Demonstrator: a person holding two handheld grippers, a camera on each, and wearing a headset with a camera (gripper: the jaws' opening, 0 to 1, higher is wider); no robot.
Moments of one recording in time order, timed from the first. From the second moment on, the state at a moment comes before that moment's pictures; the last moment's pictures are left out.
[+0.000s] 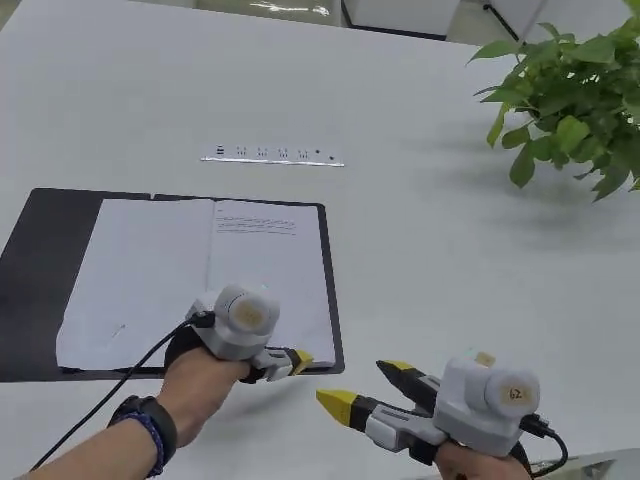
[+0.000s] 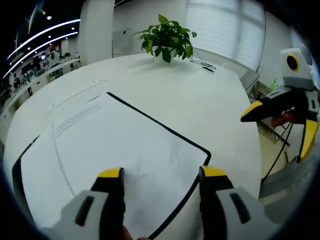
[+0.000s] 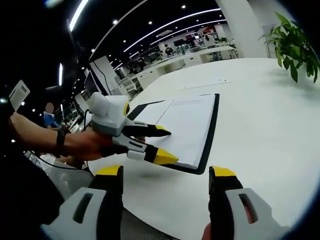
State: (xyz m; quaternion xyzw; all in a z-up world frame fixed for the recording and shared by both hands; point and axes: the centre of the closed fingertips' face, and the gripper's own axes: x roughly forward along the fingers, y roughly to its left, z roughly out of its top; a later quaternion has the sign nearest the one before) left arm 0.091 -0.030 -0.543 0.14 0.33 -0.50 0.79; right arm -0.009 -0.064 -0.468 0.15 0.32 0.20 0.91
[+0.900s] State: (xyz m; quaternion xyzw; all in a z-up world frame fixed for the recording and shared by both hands) left arm 0.093 -0.025 -0.552 0.18 0.31 -0.51 0.78; right arm -0.005 -0.070 -0.476 0.16 0.32 0.20 0.91
